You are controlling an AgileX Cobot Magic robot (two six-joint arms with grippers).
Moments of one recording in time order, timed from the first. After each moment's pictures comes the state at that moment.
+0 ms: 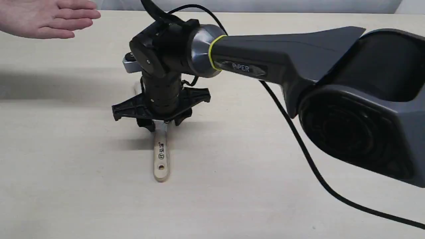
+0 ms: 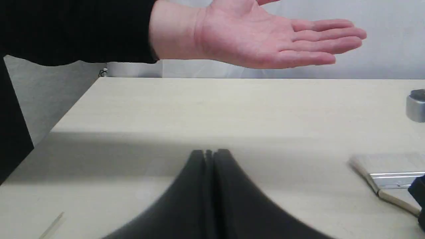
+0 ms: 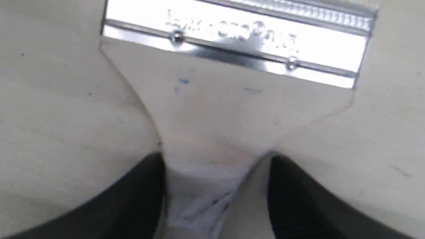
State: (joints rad) left arm 0.07 0.00 0.00 0.07 0.26 -0.07; right arm 0.80 2.39 -1.88 -0.11 0.96 0.64
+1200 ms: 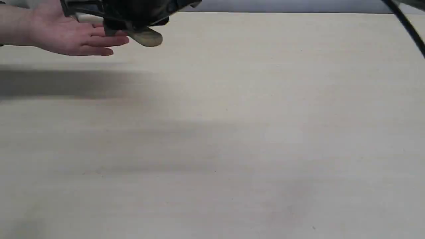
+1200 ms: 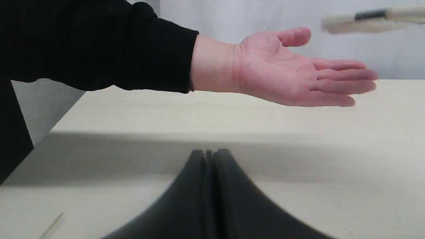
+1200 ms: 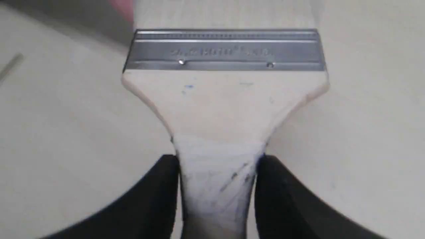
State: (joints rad) left arm 0.07 0.00 0.00 0.07 0.26 -0.07; right arm 0.80 1.99 -1.87 0.03 0.83 0.37
